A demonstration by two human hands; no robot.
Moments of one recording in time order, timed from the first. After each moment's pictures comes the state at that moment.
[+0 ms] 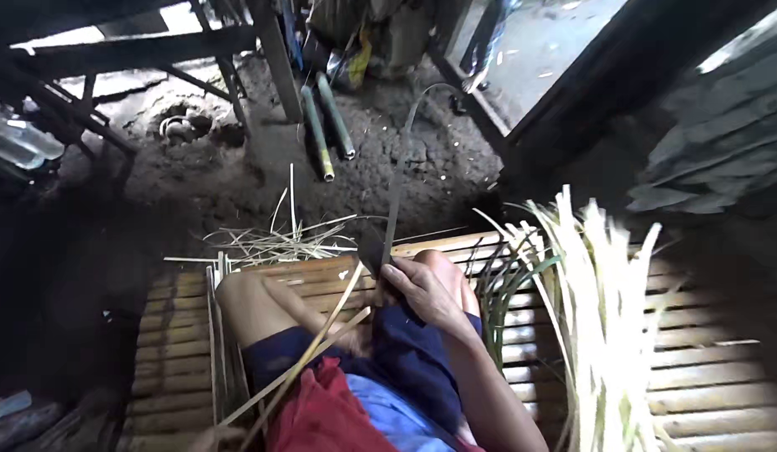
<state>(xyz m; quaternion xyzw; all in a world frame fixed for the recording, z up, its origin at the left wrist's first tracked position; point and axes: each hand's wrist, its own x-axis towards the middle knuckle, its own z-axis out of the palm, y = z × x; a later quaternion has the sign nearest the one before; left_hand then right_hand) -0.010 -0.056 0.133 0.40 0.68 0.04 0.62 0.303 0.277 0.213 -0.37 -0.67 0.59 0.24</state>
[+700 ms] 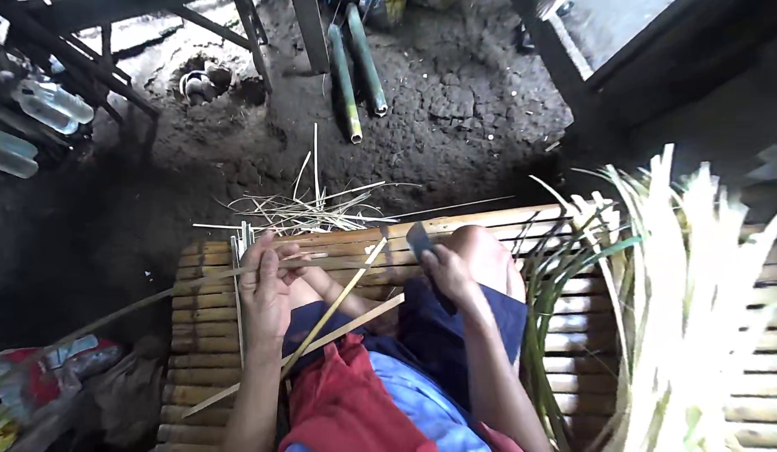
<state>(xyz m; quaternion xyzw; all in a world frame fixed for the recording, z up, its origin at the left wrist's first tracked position) 0.062 0.149 0.201 0.25 0.50 0.75 0.35 0.318 0.286 0.132 -0.59 -0.61 0.52 0.08</state>
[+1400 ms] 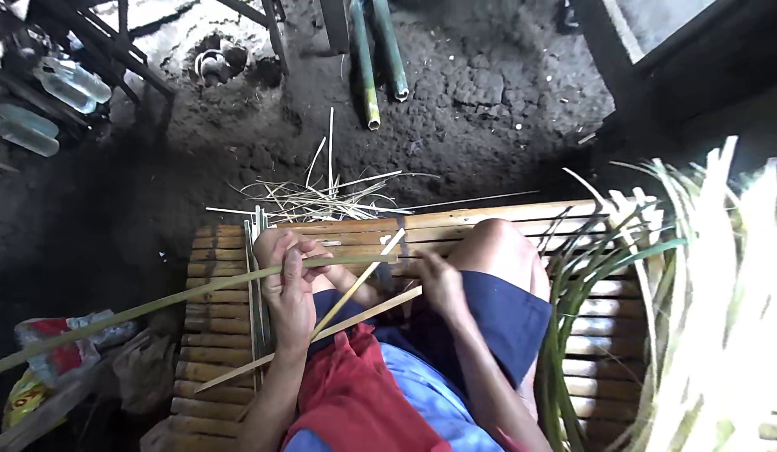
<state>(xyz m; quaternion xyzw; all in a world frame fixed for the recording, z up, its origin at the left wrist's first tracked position) 0.087 0.141 0.193 0.23 0.51 0.78 0.29 0.301 0.248 0.099 -0.55 -0.69 0.45 0.13</state>
